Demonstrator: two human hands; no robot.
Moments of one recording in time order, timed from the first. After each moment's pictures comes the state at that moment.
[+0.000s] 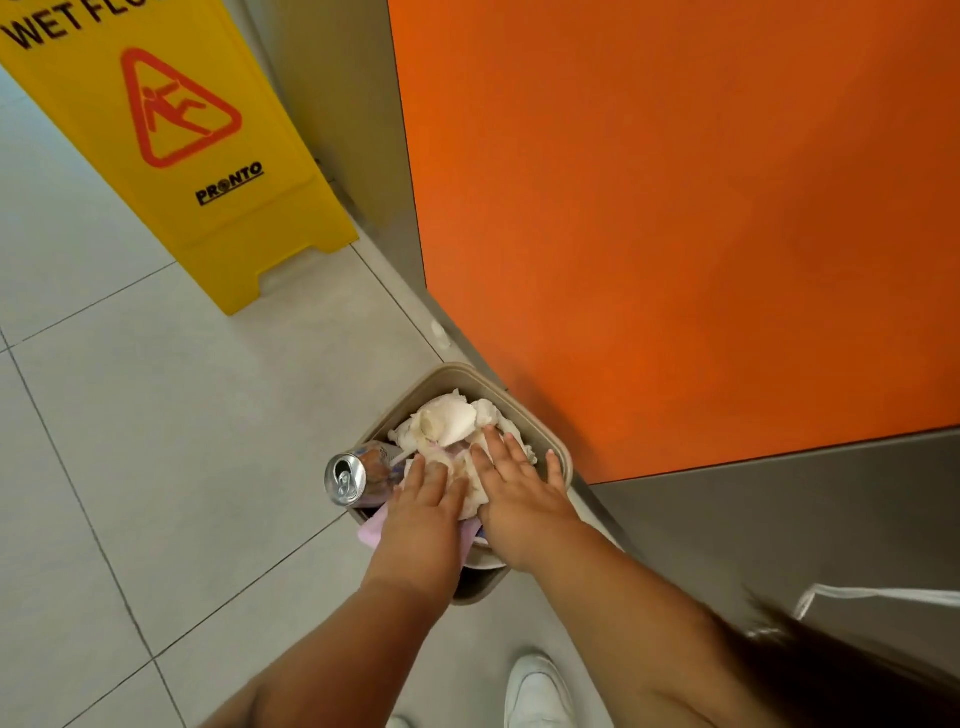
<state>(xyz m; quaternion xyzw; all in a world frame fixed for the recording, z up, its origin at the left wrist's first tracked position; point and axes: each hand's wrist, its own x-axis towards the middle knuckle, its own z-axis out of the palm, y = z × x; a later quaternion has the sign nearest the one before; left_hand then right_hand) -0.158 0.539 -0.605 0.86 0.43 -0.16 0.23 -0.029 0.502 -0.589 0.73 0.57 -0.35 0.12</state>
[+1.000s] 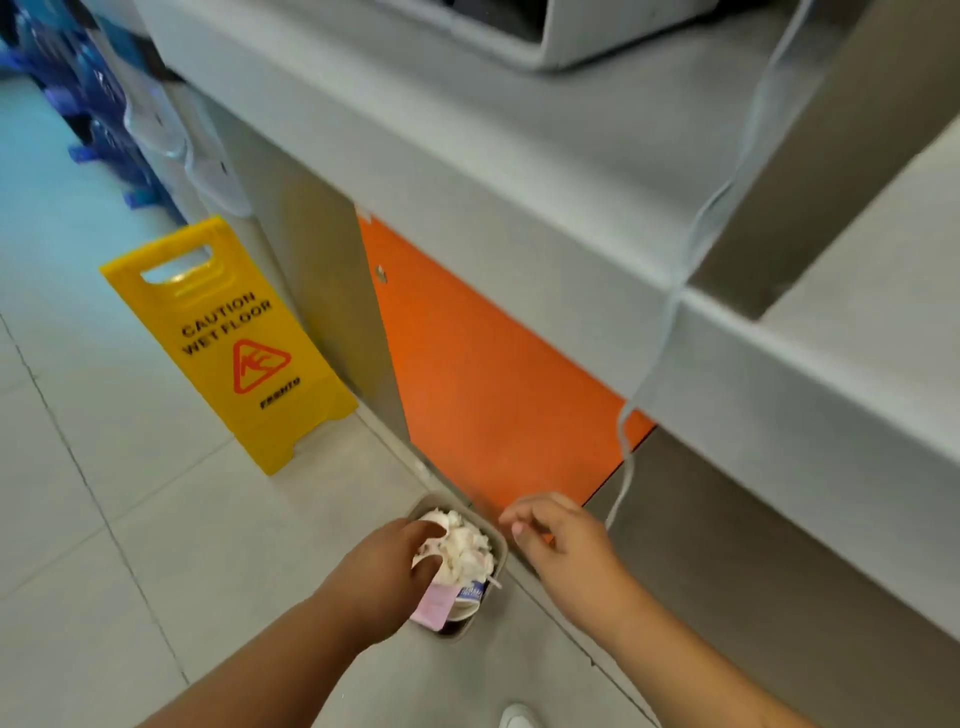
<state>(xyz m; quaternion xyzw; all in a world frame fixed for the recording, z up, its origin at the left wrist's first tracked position) -0.178 0.554 -0.250 0.86 0.37 -0.10 0.33 -0.010 0.429 -0.222 0.76 0.40 -0.35 -0.38</state>
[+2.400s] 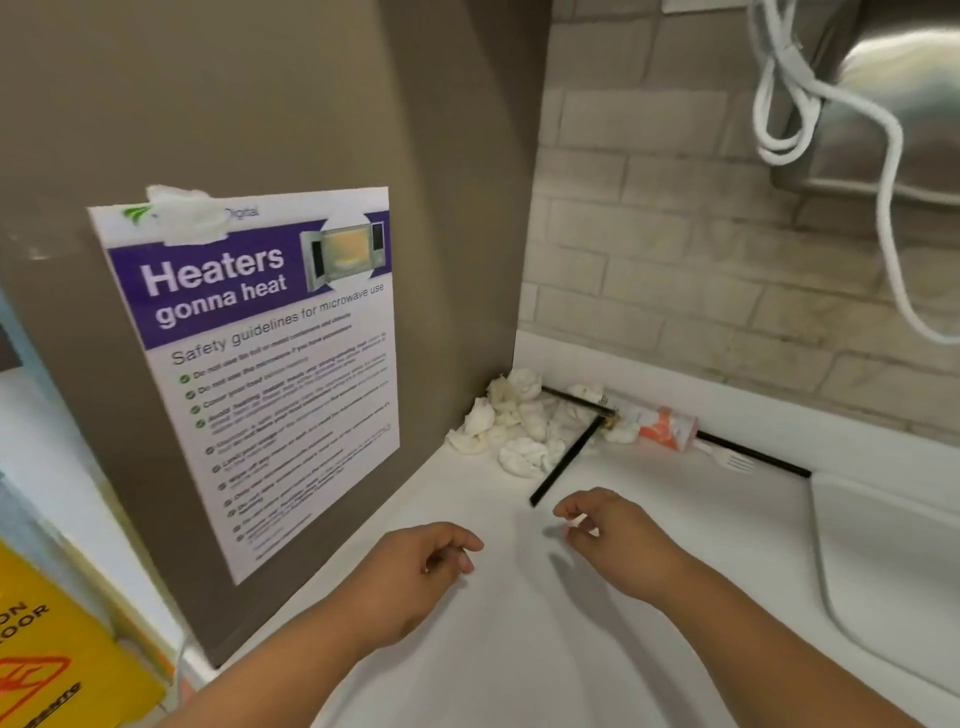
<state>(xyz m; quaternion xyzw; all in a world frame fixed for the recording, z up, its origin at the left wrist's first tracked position) 0.160 0.405 0.064 0.86 0.19 0.08 0.46 0.342 0.235 0.081 0.87 0.39 -0.15 -0.25</state>
